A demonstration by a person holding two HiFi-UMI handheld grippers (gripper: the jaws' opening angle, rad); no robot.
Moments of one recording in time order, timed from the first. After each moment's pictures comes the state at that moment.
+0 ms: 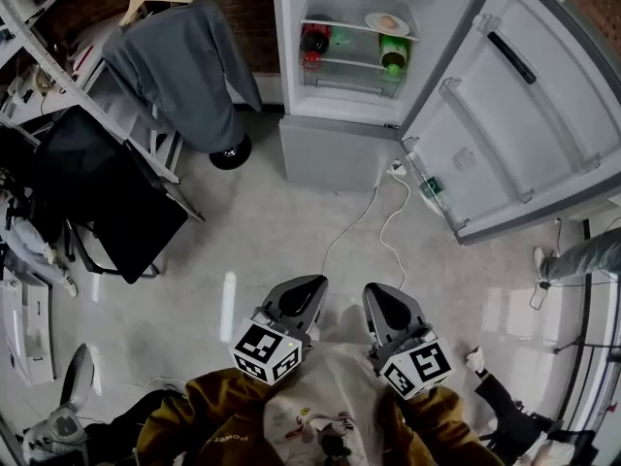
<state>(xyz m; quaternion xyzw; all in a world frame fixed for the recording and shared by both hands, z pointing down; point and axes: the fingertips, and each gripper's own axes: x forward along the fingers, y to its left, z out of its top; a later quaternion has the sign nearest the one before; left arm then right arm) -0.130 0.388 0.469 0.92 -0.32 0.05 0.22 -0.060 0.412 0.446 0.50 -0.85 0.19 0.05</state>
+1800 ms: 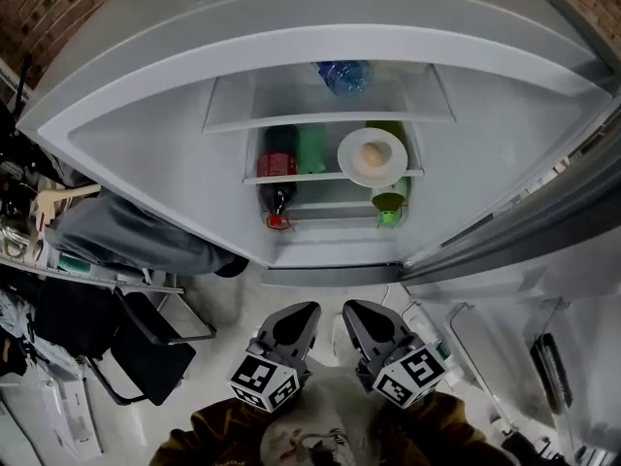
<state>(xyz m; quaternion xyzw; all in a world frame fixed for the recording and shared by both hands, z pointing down) -0.012 -0.094 0.479 0.92 -0.33 0.09 0.21 0.042 -0.082 0.467 0.46 -0.84 0.27 -0.07</state>
